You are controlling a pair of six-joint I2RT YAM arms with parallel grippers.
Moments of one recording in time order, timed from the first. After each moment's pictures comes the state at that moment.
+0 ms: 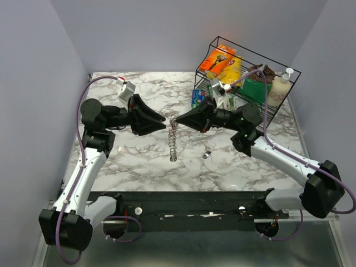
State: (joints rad) left arm -0.17 1.01 0.91 0.42 1.28 -0.70; right arm 0.69 1.31 0.93 0.81 -0.75 0.67
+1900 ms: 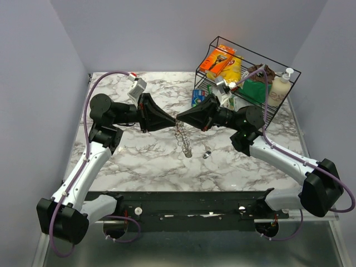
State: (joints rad) left arm -0.31 1.08 0.99 0.42 1.24 -0.68; right arm 0.69 1.32 0.93 0.95 -0.73 0.77
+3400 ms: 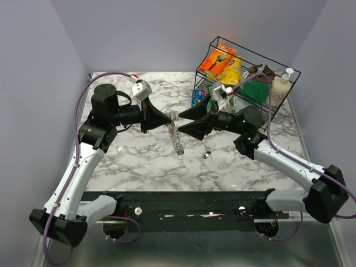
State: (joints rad) left arm -0.32 1.05 1.20 -0.33 1.01 -0.12; right arm 0.69 1.26 0.89 0.75 -0.72 0.63
